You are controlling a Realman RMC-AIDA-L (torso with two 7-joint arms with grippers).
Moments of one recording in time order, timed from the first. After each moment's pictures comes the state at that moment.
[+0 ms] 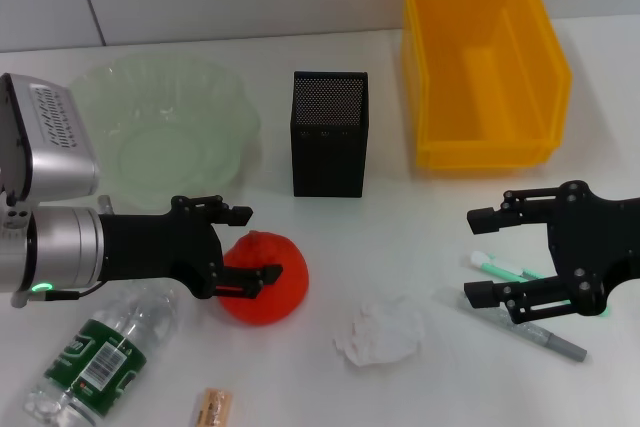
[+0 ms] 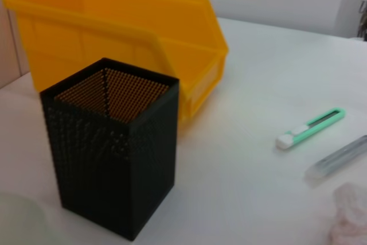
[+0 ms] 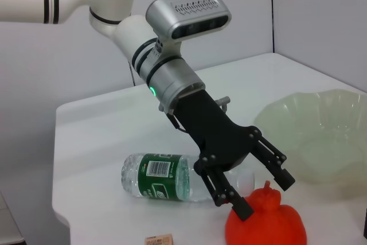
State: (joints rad) left arm -0.44 -2.07 1.32 0.90 1.87 1.25 -1.51; right arm 0.20 2.08 -0.97 -1.39 -1.87 -1.81 1.68
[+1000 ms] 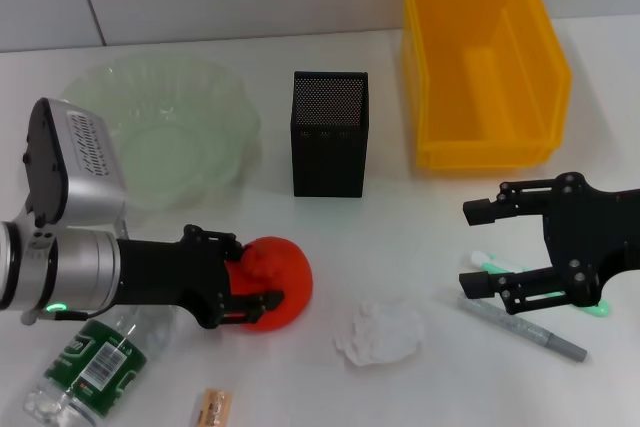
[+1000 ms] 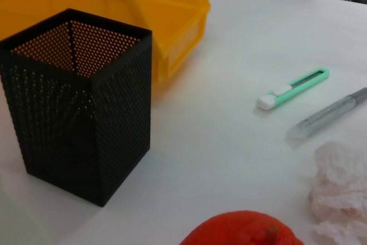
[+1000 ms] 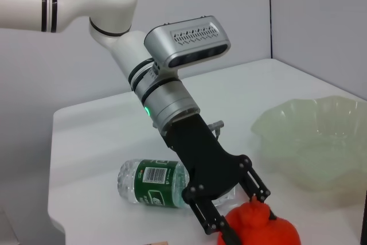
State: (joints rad) left arm -0.45 -2.07 1.39 0.87 1.91 1.23 -1.53; right arm 0.21 2.08 -0.97 -1.38 -1.86 -1.80 1.68
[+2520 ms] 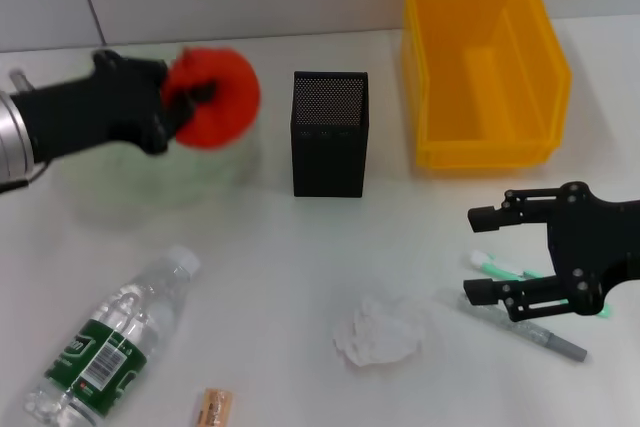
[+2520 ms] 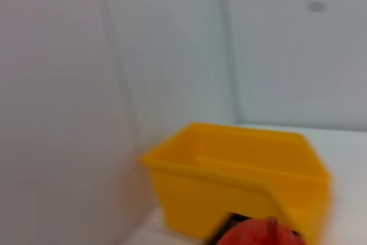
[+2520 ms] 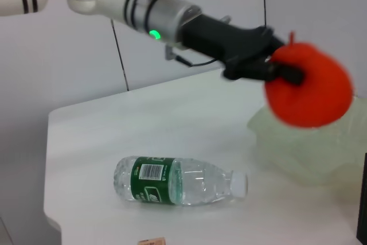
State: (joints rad) left arm -0.34 -2.07 1.23 1.14 1.67 1.18 -1.46; right arm 0.19 2.08 -0.97 -1.35 -1.86 -1.79 1.64
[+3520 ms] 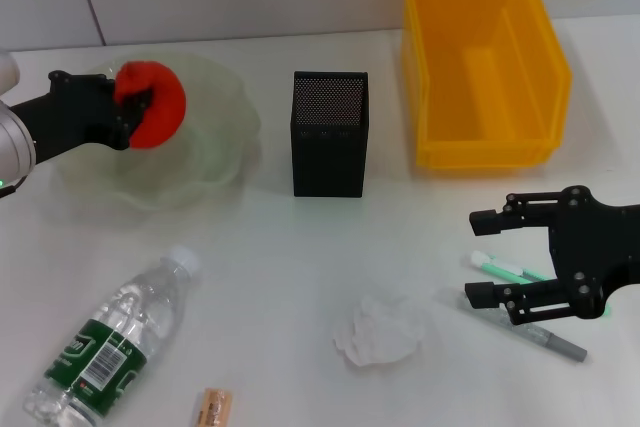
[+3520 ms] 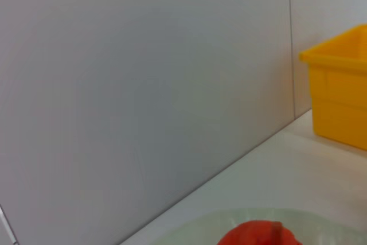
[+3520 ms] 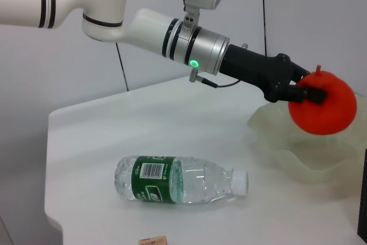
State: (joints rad) left arm -0.46 -2.07 1.21 0.81 1.66 0.77 -1.33; right arm 0.18 2.09 -0.97 -1.35 -1.86 -1.79 1.64
